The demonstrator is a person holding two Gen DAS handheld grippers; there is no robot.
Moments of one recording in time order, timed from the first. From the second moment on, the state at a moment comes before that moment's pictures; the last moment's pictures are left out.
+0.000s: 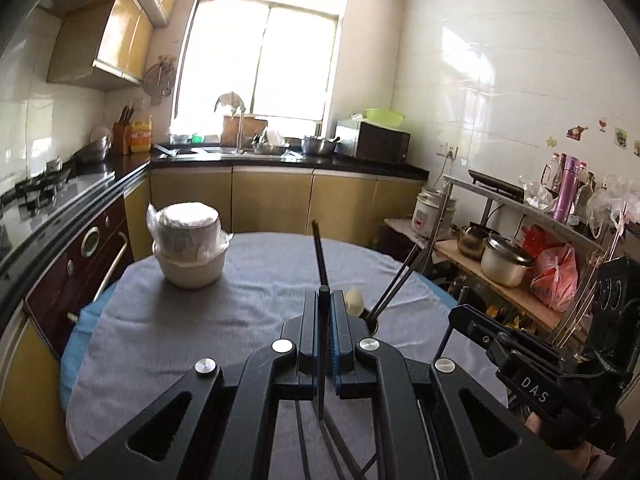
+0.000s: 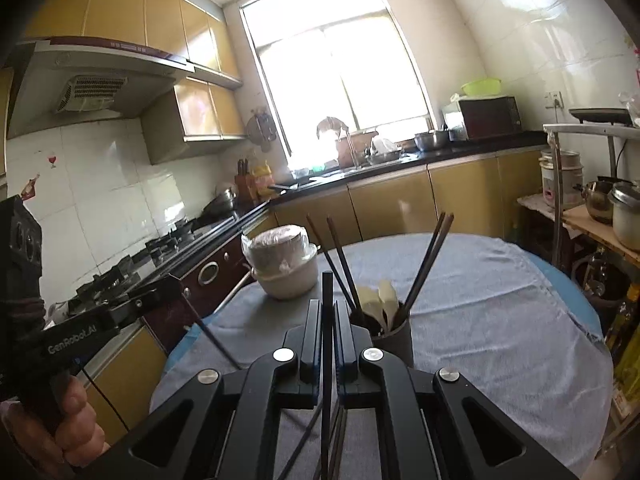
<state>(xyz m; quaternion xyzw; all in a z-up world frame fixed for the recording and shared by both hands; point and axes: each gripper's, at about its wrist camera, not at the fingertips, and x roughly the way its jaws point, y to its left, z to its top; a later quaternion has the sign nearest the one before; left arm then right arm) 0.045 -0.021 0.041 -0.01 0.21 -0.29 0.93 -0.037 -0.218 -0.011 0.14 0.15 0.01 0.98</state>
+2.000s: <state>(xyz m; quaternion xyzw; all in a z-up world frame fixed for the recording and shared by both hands) 0.137 -0.101 0.041 -0.01 0.24 -0.31 0.92 0.071 -0.275 0.005 0.14 0.17 -0.07 0.97</state>
